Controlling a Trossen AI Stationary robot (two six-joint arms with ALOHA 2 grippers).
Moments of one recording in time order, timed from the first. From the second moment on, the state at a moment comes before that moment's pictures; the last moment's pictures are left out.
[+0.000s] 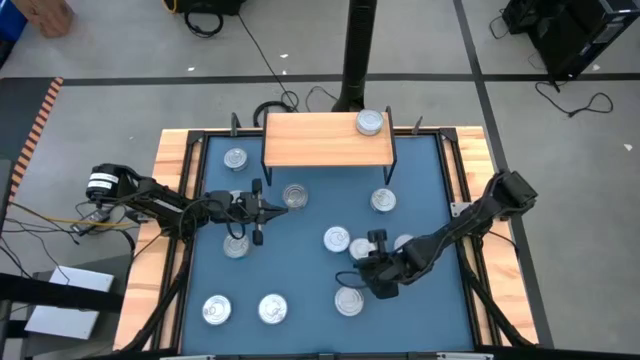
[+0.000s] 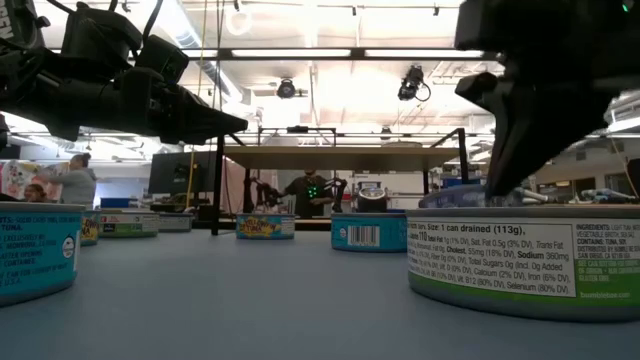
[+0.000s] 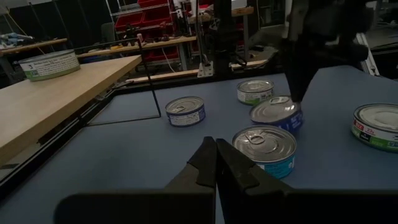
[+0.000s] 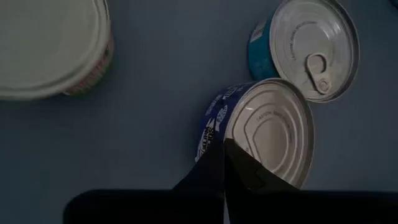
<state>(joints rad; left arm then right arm) 0.03 1.33 0.13 1.15 -0.06 0.15 0.51 1.68 1.05 -0.64 0.37 0.30</state>
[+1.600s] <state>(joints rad) 0.02 1.33 0.13 1.13 -0.06 0.15 0.13 1.57 0.80 -0.06 -0.38 0.66</state>
